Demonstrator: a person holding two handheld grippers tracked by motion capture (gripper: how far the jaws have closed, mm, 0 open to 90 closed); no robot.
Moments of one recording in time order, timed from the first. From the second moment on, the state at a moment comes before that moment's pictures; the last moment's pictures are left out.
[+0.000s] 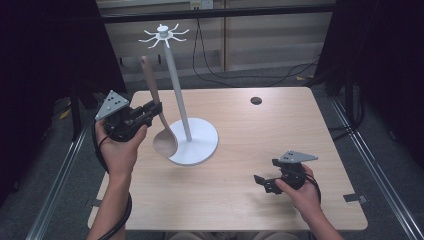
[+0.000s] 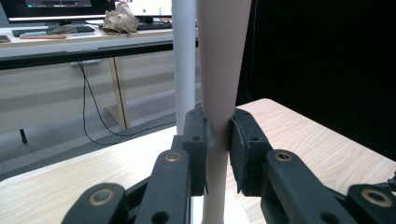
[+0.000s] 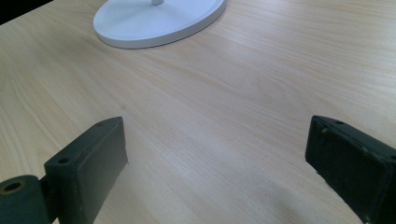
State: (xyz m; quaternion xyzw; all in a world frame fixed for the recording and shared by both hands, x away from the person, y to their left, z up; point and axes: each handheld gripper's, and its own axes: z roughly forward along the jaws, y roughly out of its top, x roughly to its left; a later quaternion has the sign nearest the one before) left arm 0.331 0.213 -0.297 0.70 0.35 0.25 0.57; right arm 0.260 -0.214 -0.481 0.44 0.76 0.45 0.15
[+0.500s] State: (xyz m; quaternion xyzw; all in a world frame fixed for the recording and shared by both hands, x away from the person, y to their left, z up) left arm 0.343 0.207 -0.286 0.70 0.35 0.26 0.56; right arm 0.260 -0.215 -0.480 0.44 0.76 0.45 0.14
